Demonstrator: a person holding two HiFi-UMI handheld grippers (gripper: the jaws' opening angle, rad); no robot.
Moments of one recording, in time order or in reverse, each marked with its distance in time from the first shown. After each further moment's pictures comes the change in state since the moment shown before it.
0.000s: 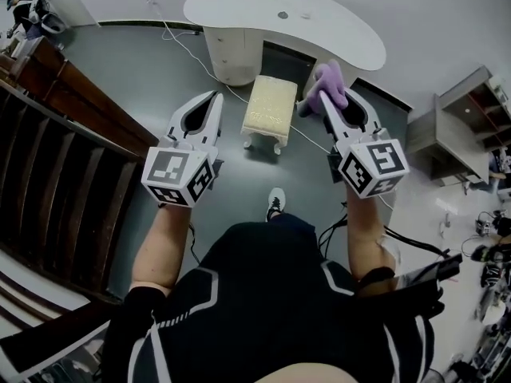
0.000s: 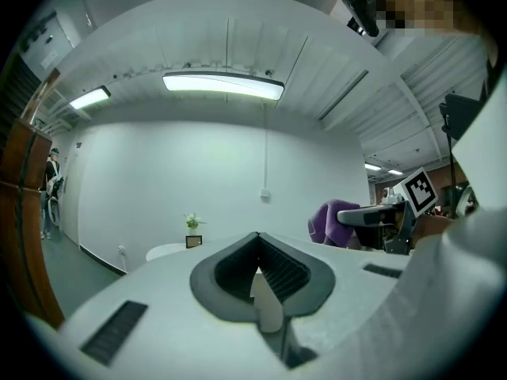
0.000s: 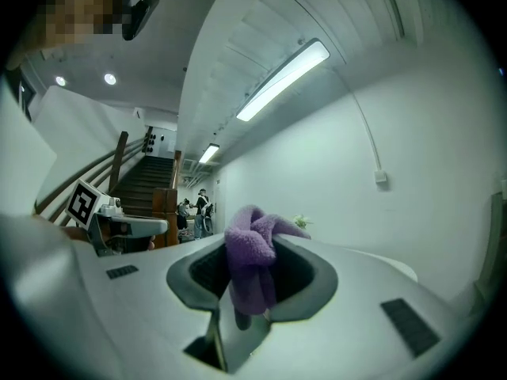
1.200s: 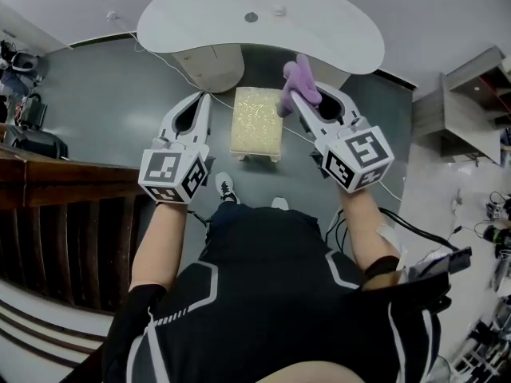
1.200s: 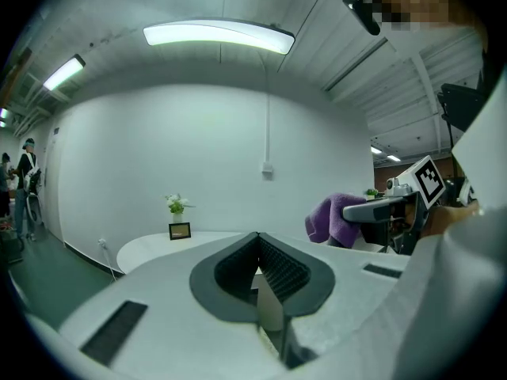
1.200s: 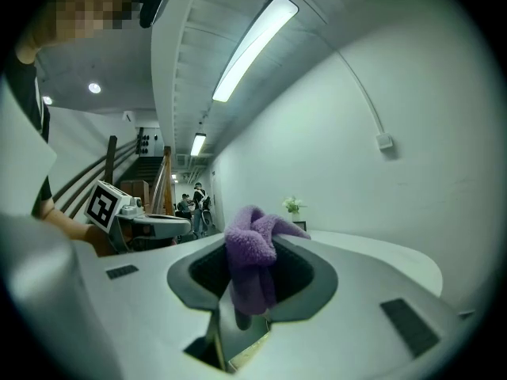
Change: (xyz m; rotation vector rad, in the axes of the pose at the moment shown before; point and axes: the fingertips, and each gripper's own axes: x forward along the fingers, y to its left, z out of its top) left arm 0.259 0.061 -0.051 0.020 0.153 -0.062; right arm 0.165 -0.163 -0.050 0.089 0.090 0.052
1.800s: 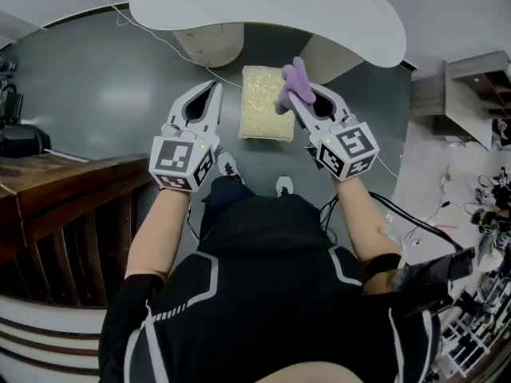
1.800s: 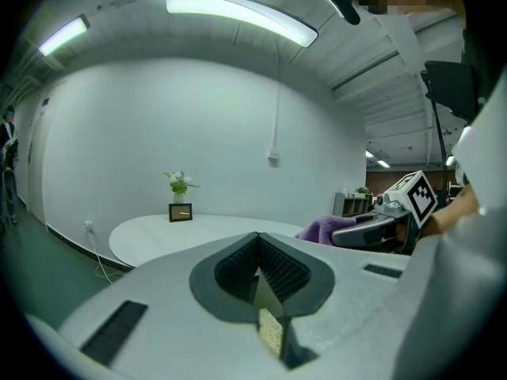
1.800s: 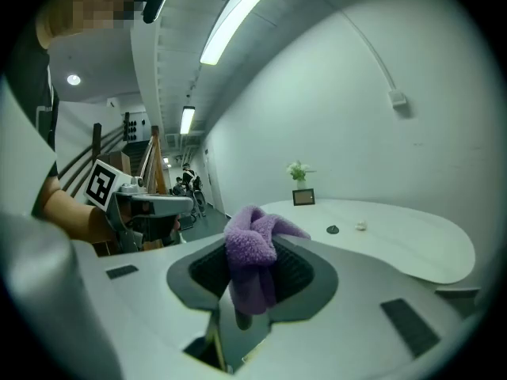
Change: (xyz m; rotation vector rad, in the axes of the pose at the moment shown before) left arm 0.030 0.117 -0.073 -0.064 0.064 -0.118; right arm 0.132 0.034 -0.103 0.049 0.178 -0.031
